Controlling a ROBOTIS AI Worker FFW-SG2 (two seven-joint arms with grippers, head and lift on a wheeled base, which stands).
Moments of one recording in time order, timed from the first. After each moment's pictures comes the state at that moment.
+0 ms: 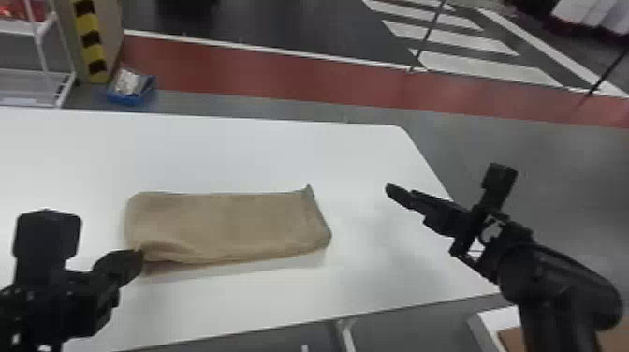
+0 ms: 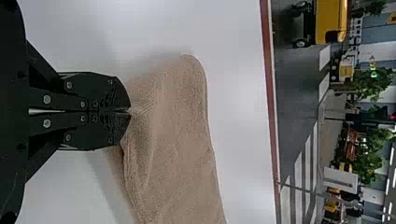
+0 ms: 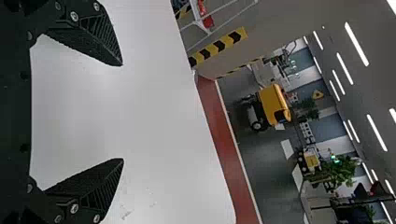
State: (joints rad) left arm 0.22 0.35 -0.22 -2.13 0.38 0.83 0.08; right arm -0.04 -0.27 -0.43 -1.67 -0.40 0.74 0.50
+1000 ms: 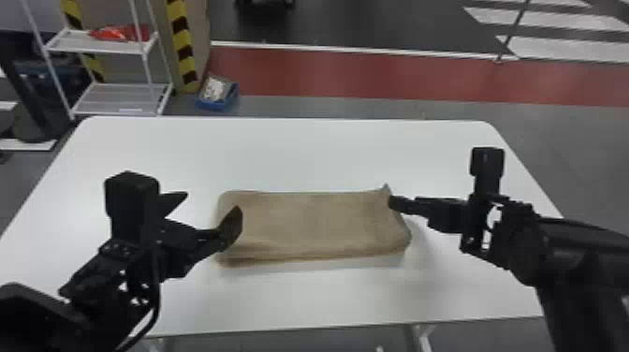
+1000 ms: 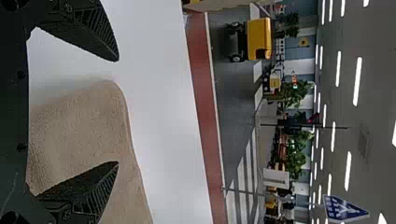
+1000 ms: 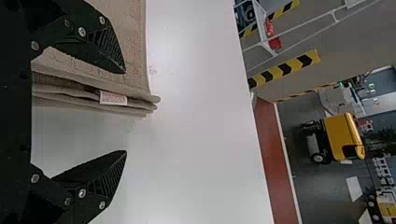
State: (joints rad) left arm 0.20 0.36 -0.21 -2.13 0.33 0.59 0.05; right arm -0.17 -0.20 -0.12 -1.61 -0.26 0.89 0.38
